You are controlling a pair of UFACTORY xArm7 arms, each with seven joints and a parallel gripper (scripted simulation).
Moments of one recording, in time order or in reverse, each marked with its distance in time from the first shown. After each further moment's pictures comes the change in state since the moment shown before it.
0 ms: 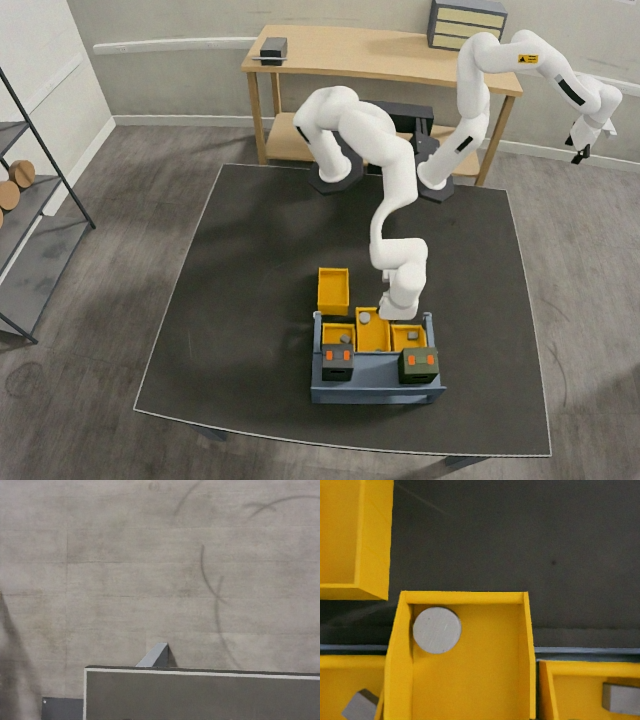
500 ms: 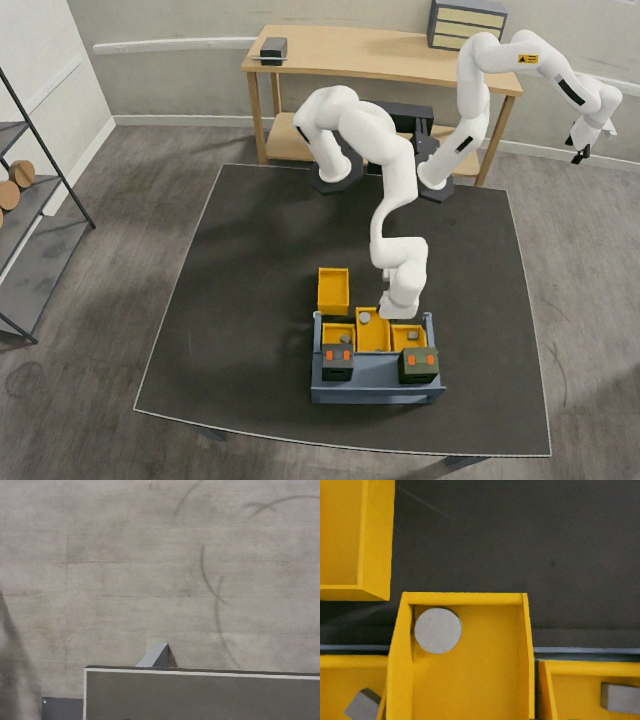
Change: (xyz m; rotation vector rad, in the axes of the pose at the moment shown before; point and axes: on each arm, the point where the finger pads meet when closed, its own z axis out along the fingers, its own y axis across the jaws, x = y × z) left arm 0.000 0.000 0.000 0.000 0.000 0.000; right arm 0.001 0.000 -0.005 0.000 0.000 0.000
